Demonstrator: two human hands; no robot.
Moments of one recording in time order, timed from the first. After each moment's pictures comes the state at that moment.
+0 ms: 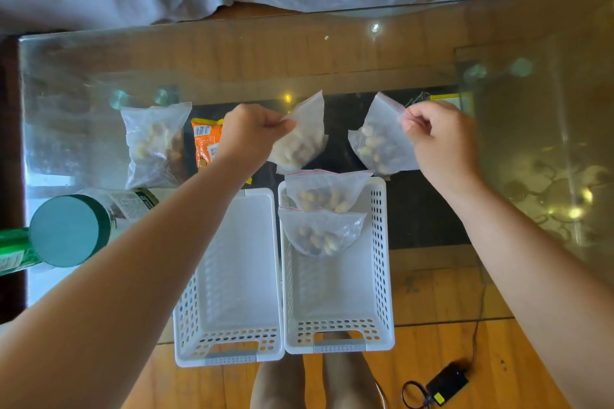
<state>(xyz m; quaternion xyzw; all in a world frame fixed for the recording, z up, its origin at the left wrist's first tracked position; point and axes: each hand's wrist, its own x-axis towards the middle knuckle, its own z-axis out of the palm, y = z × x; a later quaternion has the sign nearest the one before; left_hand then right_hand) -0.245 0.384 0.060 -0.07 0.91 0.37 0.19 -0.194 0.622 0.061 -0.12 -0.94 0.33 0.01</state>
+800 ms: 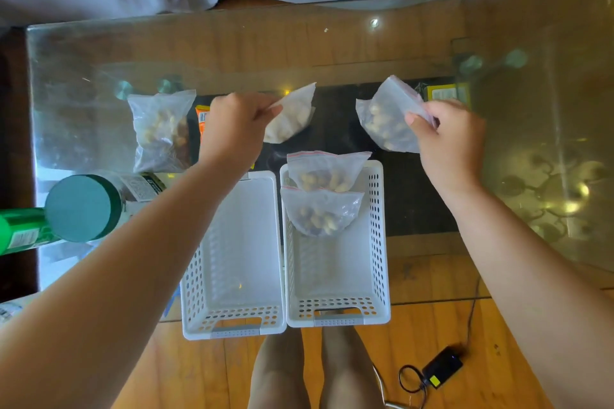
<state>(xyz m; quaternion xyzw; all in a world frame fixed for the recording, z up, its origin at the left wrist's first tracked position) -0.219 0.371 0.104 0.03 0.95 0.29 0.11 -0.166 0.616 0.085 -0.16 -0.94 0.29 0.03</state>
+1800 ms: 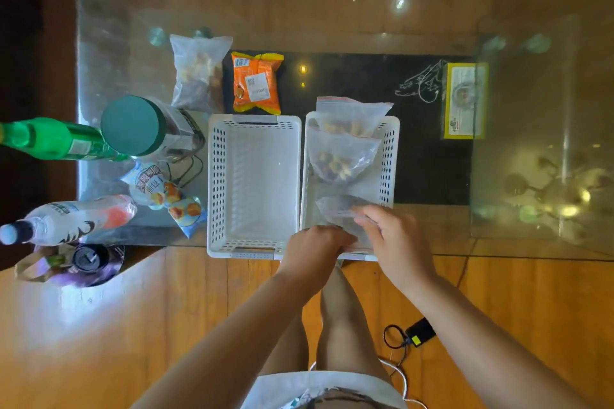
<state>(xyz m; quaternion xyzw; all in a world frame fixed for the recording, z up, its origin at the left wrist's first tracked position) 0.012 0.393 0.102 0.13 0.89 0.23 0.38 0.009 0.539 0.117 -0.01 -0.92 0.36 -0.17</state>
